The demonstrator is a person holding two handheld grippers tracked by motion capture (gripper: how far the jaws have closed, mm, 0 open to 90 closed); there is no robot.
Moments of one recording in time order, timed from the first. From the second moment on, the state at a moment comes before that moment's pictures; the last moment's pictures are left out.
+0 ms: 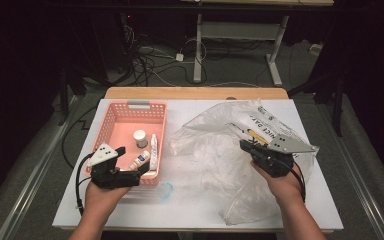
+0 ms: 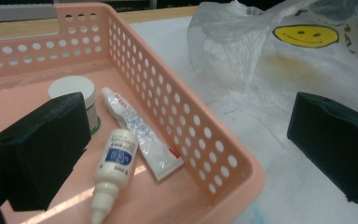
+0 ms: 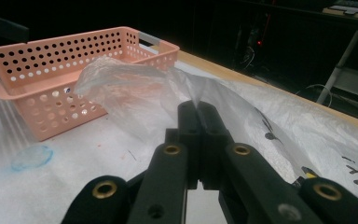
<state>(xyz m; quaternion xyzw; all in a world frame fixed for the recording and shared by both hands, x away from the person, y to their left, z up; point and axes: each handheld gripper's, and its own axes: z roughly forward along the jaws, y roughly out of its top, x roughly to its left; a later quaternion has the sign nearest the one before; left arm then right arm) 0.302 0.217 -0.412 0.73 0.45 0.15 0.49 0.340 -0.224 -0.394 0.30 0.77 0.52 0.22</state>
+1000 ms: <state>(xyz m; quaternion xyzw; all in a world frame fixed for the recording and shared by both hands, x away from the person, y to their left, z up) 0.404 0.191 -0.420 0.80 0.50 0.07 0.33 0.339 -0.226 -0.393 0.30 0.77 0.53 0.22</state>
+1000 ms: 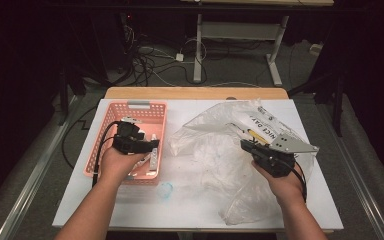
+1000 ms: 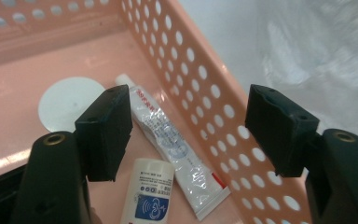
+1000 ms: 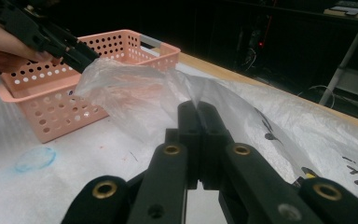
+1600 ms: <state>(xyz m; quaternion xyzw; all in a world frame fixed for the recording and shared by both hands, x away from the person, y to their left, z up) 0.438 0.175 -0.449 0.82 0.53 0.01 0.21 0.338 -0.224 -0.394 0.29 0.77 0.52 0.22</state>
